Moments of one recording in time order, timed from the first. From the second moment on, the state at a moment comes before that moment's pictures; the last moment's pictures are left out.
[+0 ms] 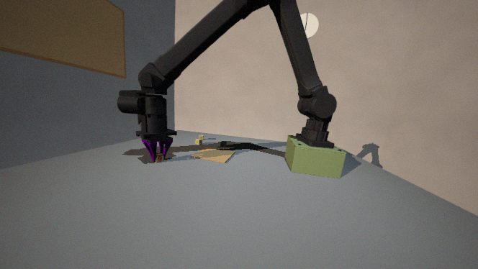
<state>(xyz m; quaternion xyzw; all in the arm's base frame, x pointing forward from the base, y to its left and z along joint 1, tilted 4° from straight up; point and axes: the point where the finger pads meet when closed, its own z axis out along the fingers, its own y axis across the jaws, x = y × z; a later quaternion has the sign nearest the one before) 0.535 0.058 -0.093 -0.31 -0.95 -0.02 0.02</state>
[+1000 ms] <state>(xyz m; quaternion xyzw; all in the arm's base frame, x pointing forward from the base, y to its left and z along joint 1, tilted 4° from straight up) 0.529 0.054 0.000 -0.31 -0.95 -0.02 0.02</state>
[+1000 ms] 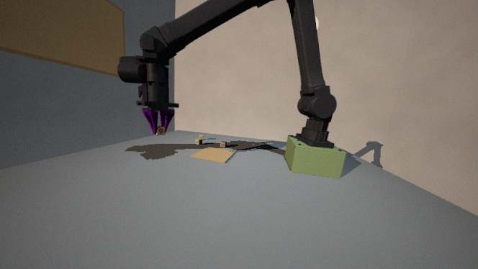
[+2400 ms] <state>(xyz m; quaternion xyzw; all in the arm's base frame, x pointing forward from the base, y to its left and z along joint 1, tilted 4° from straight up) 0.439 0.000 0.012 0.09 -0.99 -0.01 0.04</state>
